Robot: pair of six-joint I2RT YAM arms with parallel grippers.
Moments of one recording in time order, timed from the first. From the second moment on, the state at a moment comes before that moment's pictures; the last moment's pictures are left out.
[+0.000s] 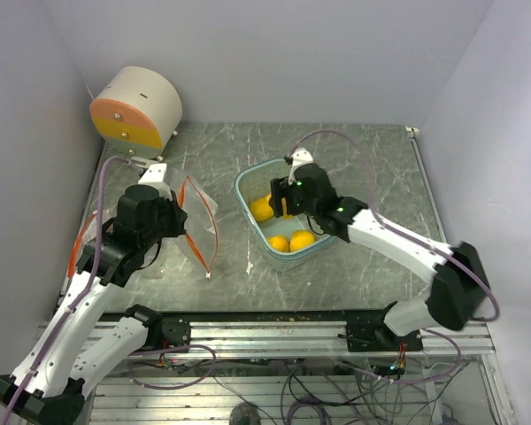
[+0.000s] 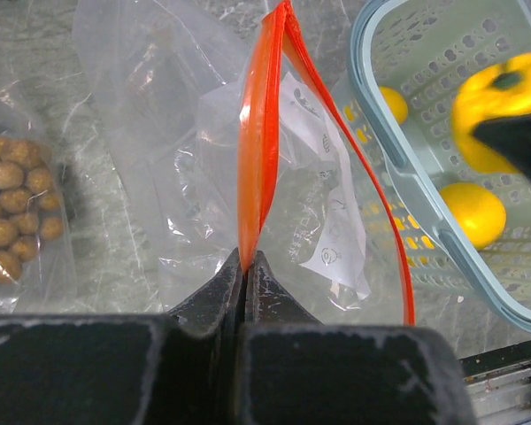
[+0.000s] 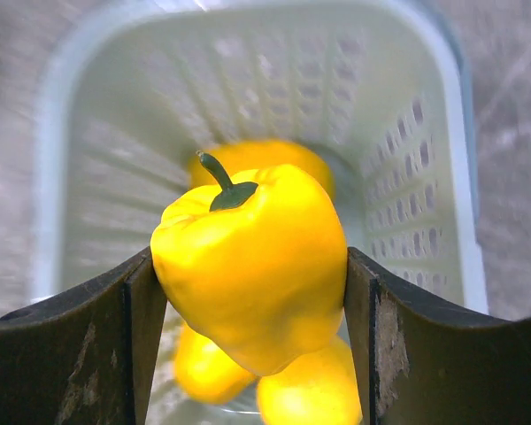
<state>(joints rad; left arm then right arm) -0.42 0.77 0.95 -0.70 -0.13 -0.37 0.75 1.51 1.07 -0.21 0.26 0.24</state>
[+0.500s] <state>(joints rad) -0.42 0.89 0.92 -0.56 -0.04 -0.41 0.79 1.29 0.96 0.24 -0.51 0.38</state>
